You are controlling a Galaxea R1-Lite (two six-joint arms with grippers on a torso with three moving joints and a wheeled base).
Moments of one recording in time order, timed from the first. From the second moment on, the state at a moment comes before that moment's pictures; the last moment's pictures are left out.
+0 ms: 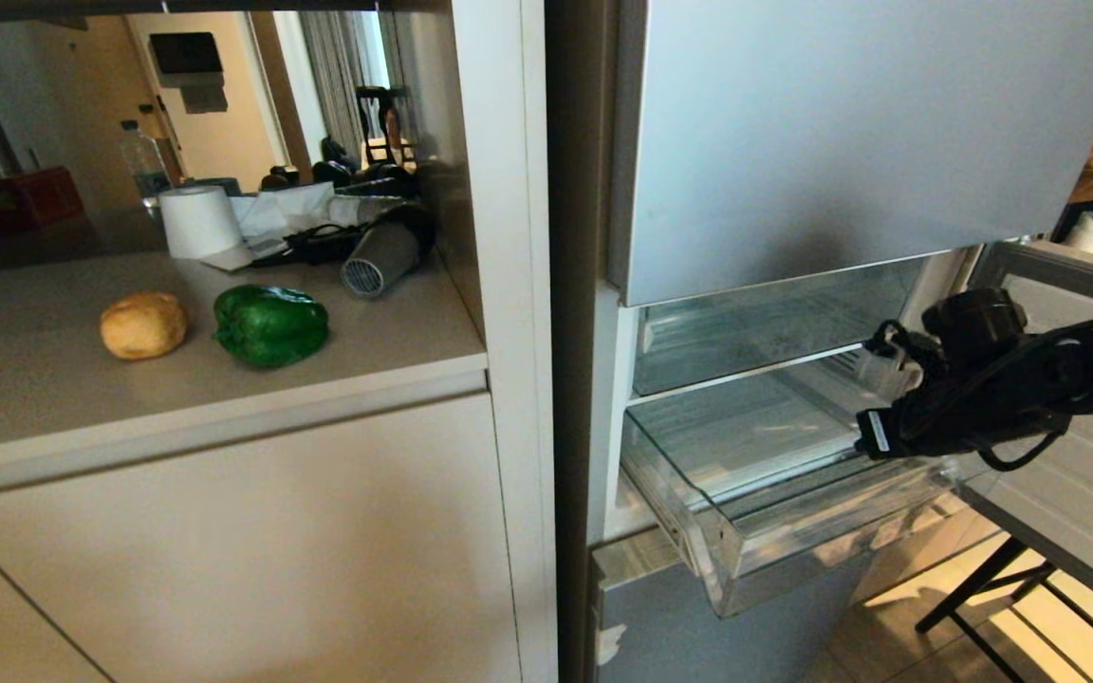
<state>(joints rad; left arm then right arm) 0.00 0.00 0.00 -0.01 0.00 0.01 -0.04 1.97 -1.26 0.14 0.09 -0.06</state>
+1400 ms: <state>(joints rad) 0.00 0.00 0.00 -0.01 0.00 0.01 -0.08 1.89 -1.14 0.05 0.09 -0.08</state>
